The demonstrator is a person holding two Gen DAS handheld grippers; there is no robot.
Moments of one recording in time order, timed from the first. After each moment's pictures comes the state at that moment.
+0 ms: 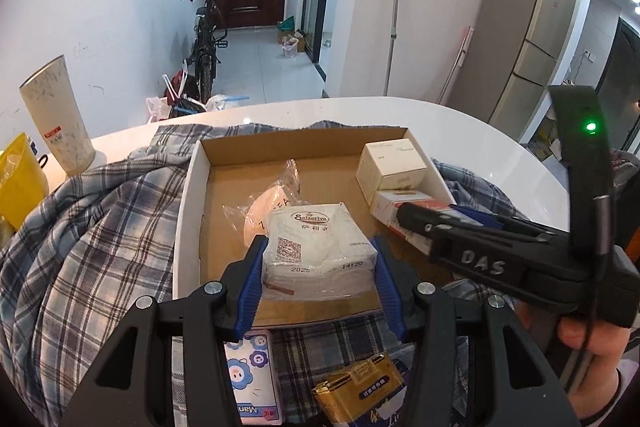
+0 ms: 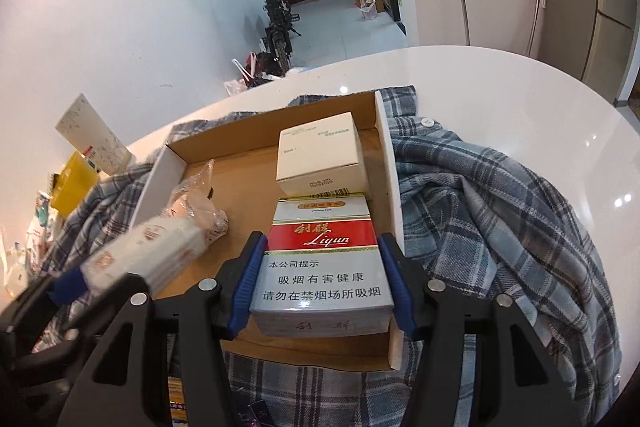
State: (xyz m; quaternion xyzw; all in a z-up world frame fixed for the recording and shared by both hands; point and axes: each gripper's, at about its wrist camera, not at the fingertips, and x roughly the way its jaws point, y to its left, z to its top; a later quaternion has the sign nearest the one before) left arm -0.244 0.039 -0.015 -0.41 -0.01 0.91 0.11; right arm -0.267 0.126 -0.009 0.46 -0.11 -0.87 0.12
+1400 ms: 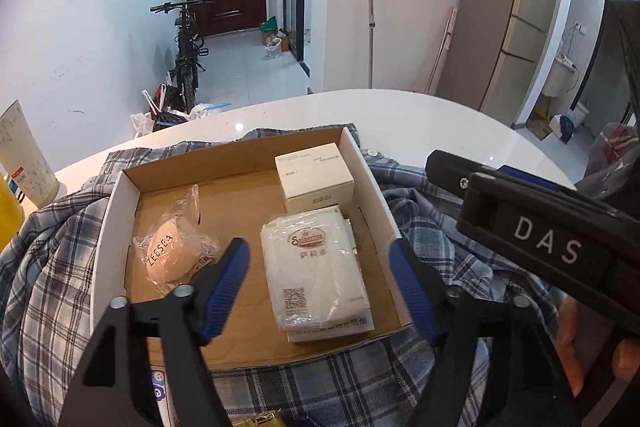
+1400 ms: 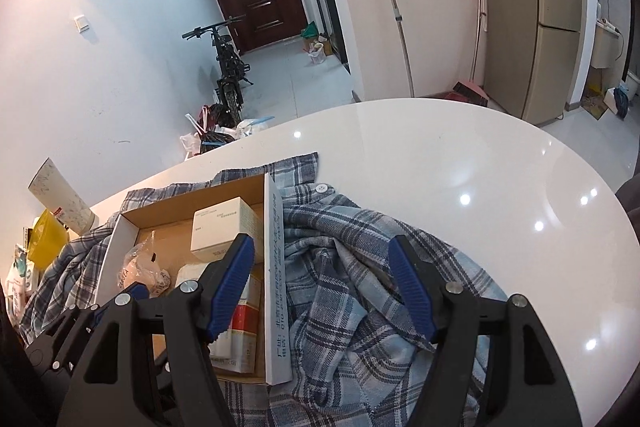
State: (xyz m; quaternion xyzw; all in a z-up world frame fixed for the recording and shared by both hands) left arm -0.267 0.126 -0.025 -0.41 0.03 0.90 0.13; right arm -0.258 0.190 0.029 0.39 -0.11 -0.91 0.02
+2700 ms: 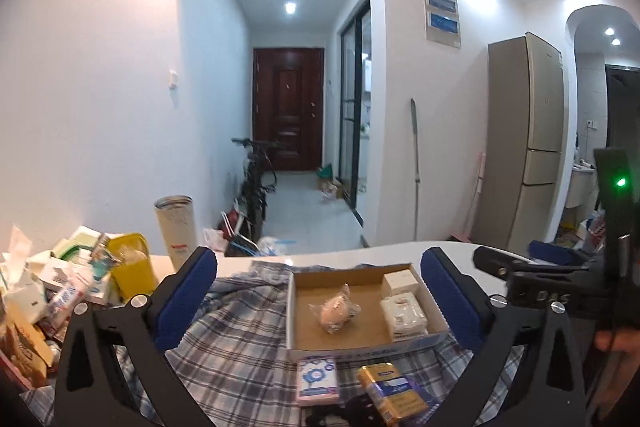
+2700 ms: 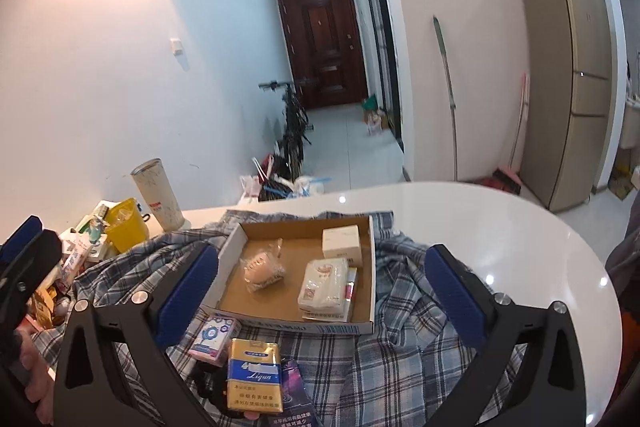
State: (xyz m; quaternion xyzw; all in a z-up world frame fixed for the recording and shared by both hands) left arm -0.069 -0.018 0.116 -0.13 0.00 0.99 0.04; right arm -0.116 0.128 0.129 0.24 -0.05 -0.96 0.11
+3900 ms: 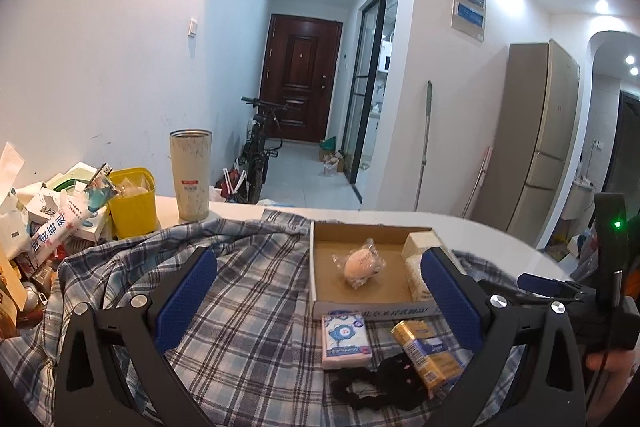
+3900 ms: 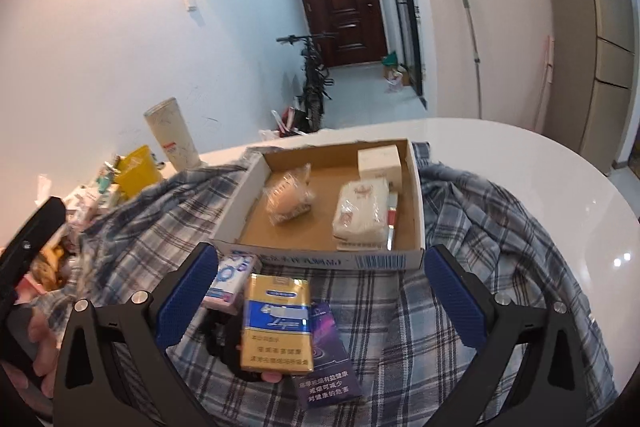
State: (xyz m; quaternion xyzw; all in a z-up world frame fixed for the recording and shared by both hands) left arm -0.083 -0.070 0.050 -0.19 -0.06 0.98 0.04; right arm -0.124 0.096 0.049 0.33 -0.05 -0.93 0.15
